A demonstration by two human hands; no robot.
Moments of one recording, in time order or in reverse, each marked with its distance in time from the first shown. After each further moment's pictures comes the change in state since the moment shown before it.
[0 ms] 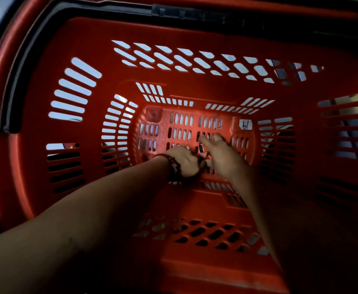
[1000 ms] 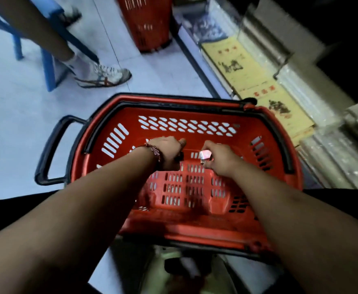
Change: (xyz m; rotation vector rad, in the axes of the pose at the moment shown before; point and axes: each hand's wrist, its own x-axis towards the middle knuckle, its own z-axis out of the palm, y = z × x) left_hand -0.142 0.021 -0.111 0.334 0.537 0.036; right_hand -0.072 -0.047 -0.143 0.137 0.259 -0.069
